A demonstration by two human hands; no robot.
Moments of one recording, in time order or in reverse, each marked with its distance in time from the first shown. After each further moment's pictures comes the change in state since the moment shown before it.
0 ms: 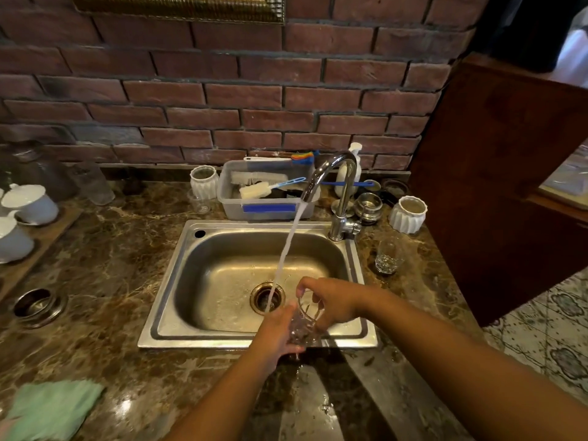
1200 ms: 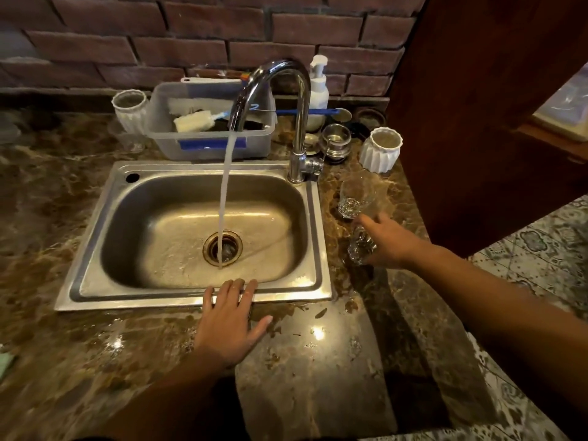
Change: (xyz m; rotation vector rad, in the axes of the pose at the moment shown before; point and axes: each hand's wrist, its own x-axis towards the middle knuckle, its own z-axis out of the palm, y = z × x) left_hand 0.042 -0.103 0.003 1.599 0.243 0.524; right_hand -0.046 0.204 -0.010 -0.212 0.334 0.276
